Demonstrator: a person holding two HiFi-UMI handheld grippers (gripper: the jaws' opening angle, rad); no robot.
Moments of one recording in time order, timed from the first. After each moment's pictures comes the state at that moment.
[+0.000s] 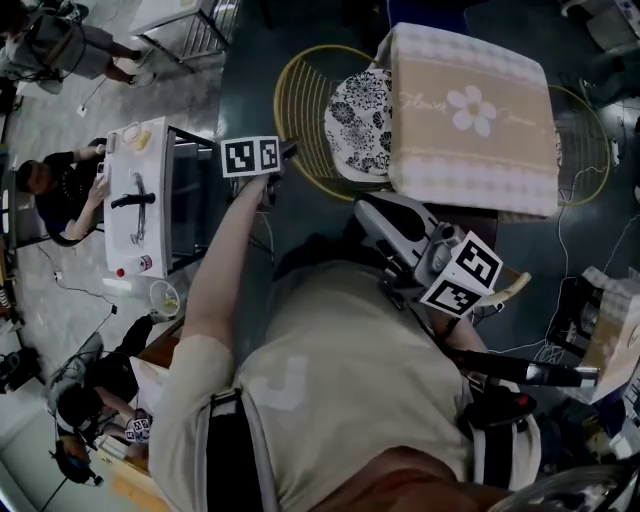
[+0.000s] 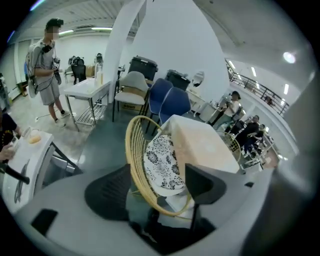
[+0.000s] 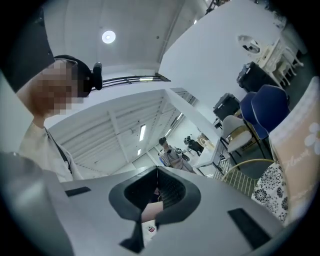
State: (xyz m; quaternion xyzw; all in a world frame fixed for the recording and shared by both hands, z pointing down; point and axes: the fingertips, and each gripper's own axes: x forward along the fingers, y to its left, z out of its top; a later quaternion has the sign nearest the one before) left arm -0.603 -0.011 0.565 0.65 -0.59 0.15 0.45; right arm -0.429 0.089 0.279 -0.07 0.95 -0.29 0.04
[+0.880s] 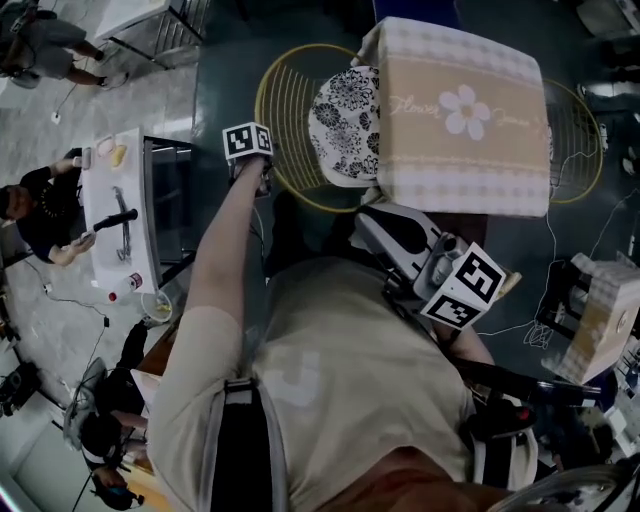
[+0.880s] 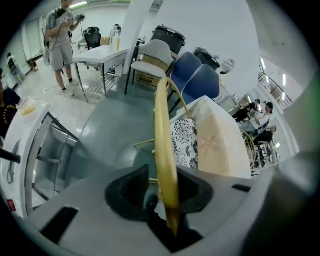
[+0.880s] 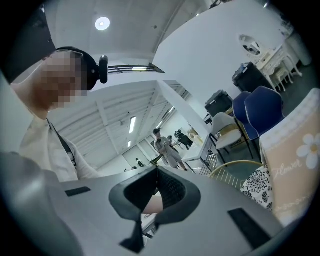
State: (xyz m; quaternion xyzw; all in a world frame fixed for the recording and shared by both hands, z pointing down) left arm -0.635 -0.064 0.707 0.56 -0.57 0.18 0.58; right arm -0.440 0.039 0.302 -0.10 0.95 -0.29 -0.02
